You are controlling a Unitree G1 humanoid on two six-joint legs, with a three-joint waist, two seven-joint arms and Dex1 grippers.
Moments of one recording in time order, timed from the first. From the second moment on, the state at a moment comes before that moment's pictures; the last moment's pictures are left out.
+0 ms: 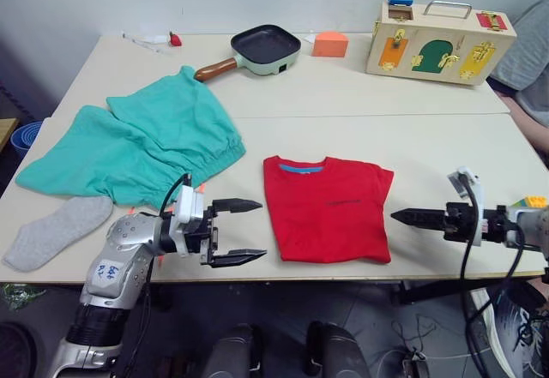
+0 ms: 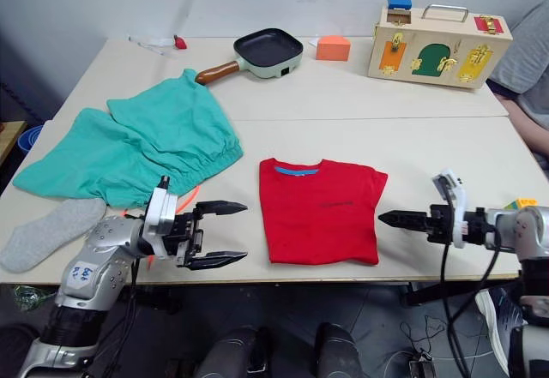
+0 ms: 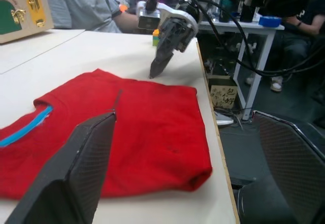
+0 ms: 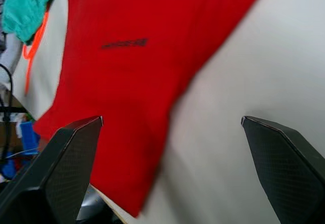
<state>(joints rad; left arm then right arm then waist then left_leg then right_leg) -0.22 0.55 0.00 -0.16 -0.53 0.18 -1.20 -0.52 -0.89 -0.13 0.31 0.65 1.32 1.08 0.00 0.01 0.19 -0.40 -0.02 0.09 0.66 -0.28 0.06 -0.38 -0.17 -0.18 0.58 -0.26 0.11</state>
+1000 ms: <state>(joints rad) -0.16 0.57 0.03 -0.19 -0.53 0.18 -1.19 -0.45 -1.08 -0.07 0.52 0.51 1.02 1.14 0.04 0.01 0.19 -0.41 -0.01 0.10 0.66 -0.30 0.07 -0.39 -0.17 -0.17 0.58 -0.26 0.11</state>
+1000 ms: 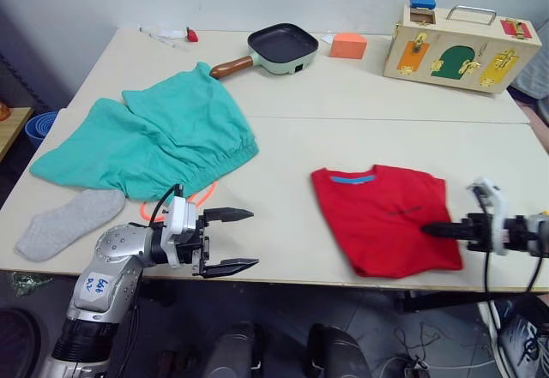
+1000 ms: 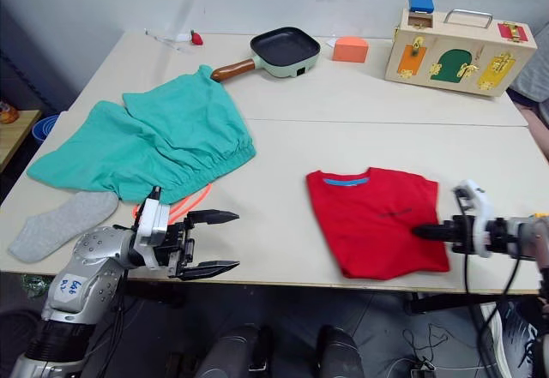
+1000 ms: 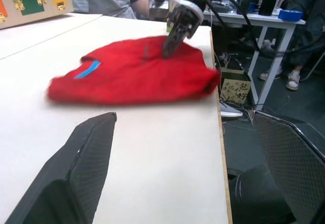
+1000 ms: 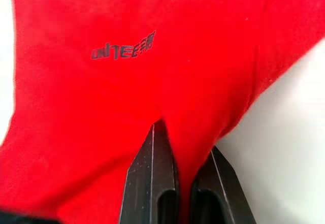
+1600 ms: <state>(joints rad) -0.18 0.58 0.03 -0.18 -0.53 0.17 -1.20 -0.73 -1.10 -0.01 1.08 0.21 0.65 1.16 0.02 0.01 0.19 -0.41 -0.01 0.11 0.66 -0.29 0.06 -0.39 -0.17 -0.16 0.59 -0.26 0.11</state>
